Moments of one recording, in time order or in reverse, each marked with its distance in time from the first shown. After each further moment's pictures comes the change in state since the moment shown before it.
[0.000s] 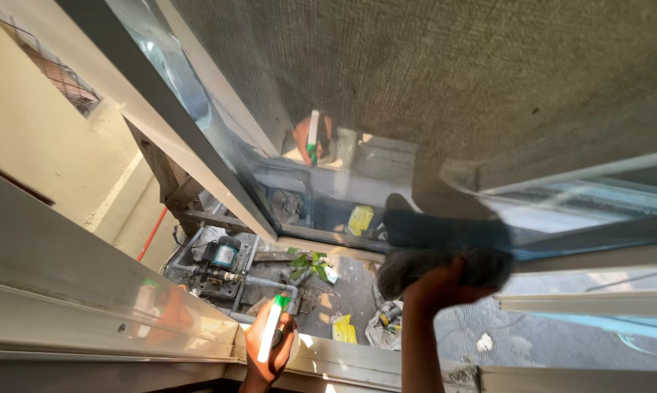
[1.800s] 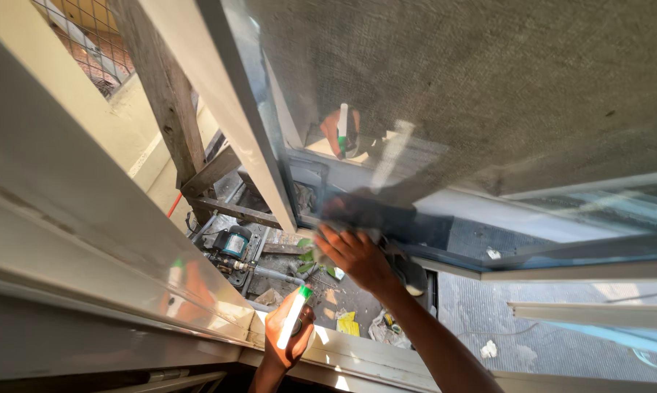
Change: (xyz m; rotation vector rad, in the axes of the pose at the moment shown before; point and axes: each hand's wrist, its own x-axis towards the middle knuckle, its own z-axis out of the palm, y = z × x) left_hand 0.009 0.014 -0.049 -0.100 -0.100 0.050; right_hand -0.127 0.013 0.052 -0.501 -1.458 -1.583
